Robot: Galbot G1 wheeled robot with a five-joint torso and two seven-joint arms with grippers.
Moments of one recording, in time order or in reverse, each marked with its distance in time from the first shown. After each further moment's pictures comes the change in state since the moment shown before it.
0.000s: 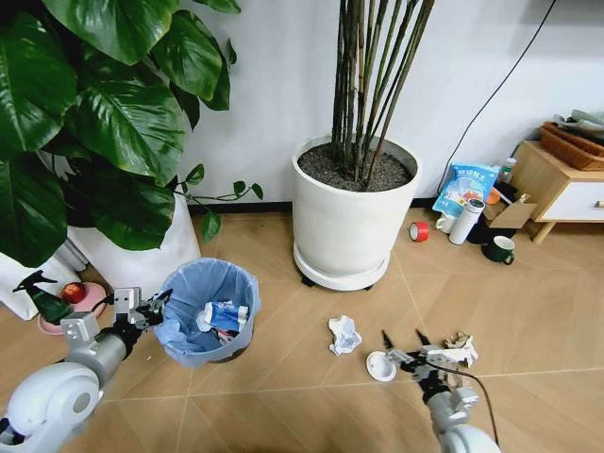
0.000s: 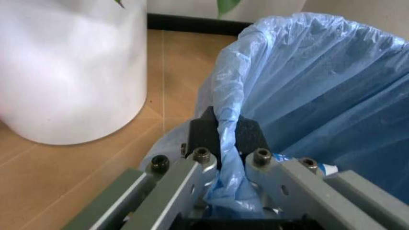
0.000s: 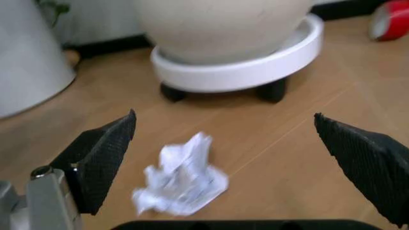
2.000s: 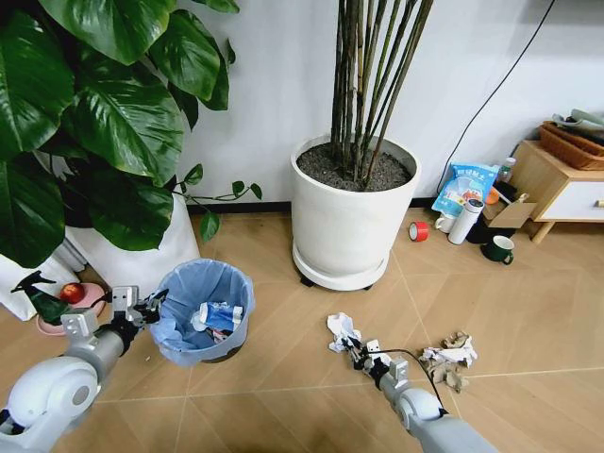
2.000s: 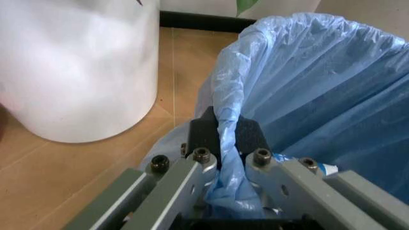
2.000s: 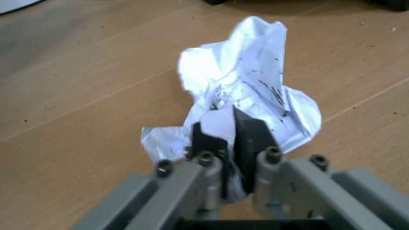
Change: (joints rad) left arm -0.027 0.015 0.004 0.039 -0.015 0.002 -0.013; right arm 0.402 0.005 -0.358 -0.455 0.039 -0.072 -0.031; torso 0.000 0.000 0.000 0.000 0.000
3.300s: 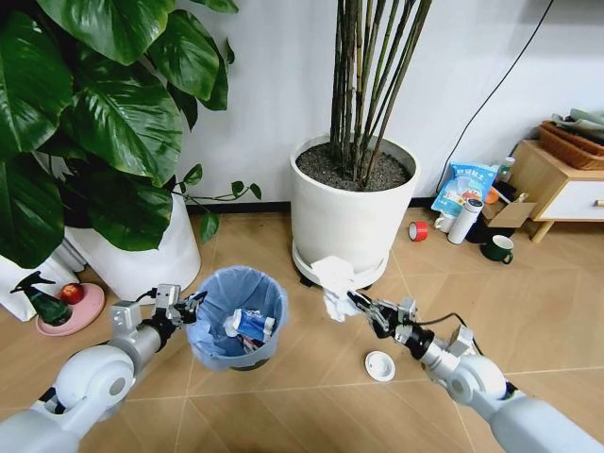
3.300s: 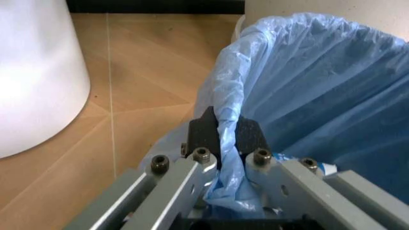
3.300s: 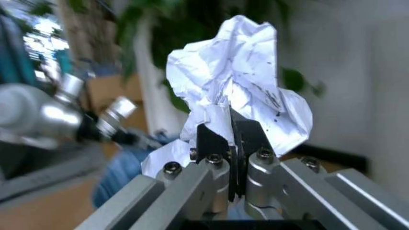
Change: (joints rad) left arm -0.170 0.080 0.281 0.011 -0.022 -0.015 -0.004; right arm -0.083 -0.414 0.034 0.753 0.432 0.135 -0.437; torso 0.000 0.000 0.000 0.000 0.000
